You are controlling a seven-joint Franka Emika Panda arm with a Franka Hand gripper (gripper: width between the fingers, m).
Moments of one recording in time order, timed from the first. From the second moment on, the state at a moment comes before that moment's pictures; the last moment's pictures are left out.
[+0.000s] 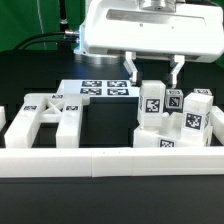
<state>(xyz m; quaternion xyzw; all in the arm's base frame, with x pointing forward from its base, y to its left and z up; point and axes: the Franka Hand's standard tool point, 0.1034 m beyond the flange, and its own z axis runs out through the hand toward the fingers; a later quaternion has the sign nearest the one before) 0.593 0.027 0.091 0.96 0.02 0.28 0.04</state>
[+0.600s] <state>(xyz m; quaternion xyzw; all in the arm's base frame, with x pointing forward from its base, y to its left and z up) 0.613 -0.005 0.119 0.97 0.02 0.24 0.04</state>
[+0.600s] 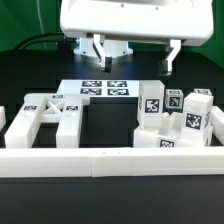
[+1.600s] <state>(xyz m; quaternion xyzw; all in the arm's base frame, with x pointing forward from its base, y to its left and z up) 0.606 0.022 0.106 1.00 0.01 0.03 0.00</state>
